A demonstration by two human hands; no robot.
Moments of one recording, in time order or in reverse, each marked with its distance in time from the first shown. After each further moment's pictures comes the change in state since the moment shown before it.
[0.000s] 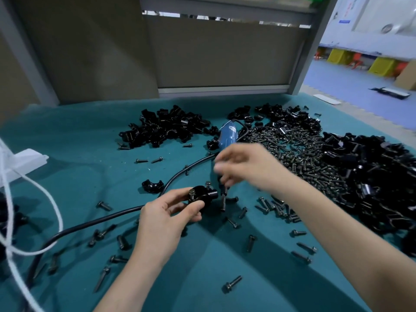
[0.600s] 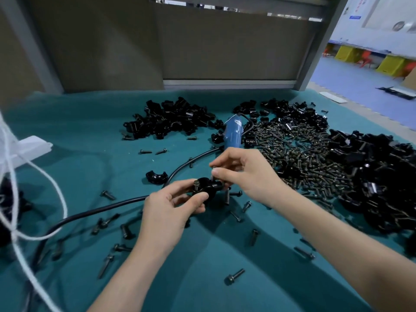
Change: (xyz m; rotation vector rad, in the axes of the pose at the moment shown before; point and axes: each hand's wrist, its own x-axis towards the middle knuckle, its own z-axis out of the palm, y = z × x) left_hand 0.001 -0.003 0.000 -0.023 0.008 -0.010; right_hand -0.008 0.012 0.029 0.000 0.063 -0.115
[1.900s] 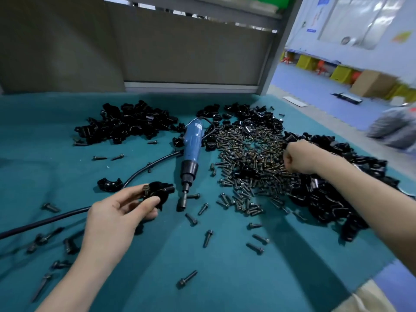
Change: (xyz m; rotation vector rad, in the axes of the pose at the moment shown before) left_hand -0.003 0.004 0.000 0.032 0.039 0.032; right_hand -0.012 0.047 -0.189 -1.172 -0.146 0.605
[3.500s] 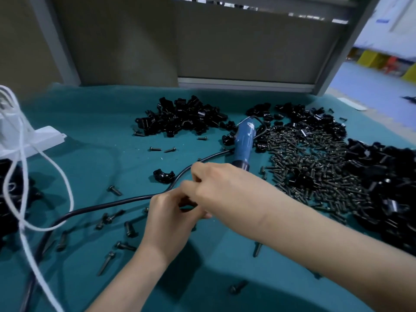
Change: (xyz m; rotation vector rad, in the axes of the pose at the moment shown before) left_hand -0.006 0.013 0.006 0.409 -0.010 0.218; right_hand -0.119 -0.229 -0.024 -0.186 0.224 -0.998
